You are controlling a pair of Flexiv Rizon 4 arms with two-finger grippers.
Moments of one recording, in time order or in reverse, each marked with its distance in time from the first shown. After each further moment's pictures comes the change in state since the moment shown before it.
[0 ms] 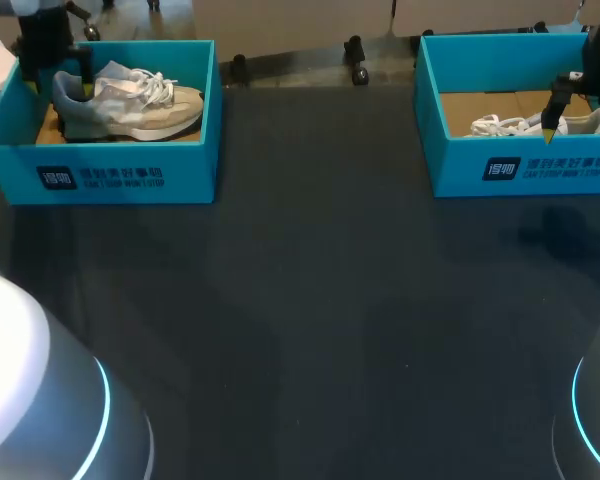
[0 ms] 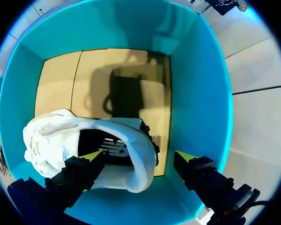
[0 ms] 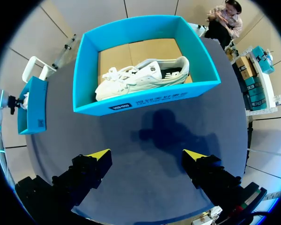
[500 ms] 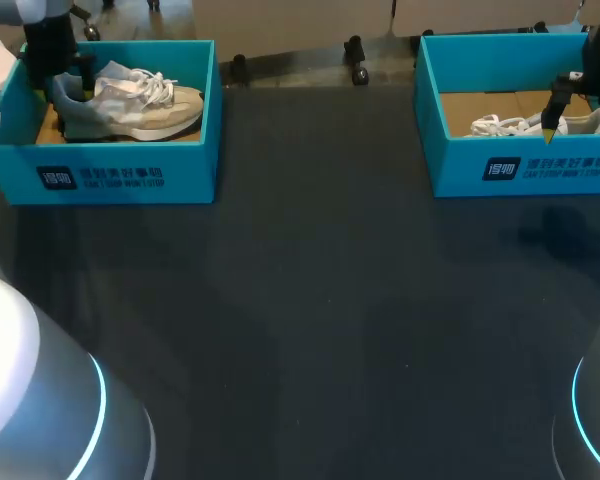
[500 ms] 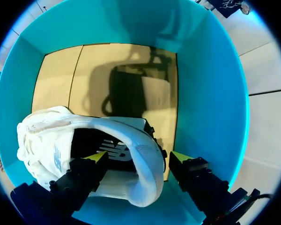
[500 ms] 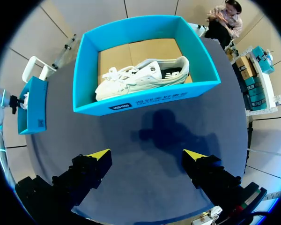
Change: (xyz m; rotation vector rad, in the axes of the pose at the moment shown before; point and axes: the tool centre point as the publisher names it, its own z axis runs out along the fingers) left arm -0.005 0.001 0.018 0.021 -0.013 -0.024; right arm 0.000 0.000 0.000 0.000 0.000 0.000
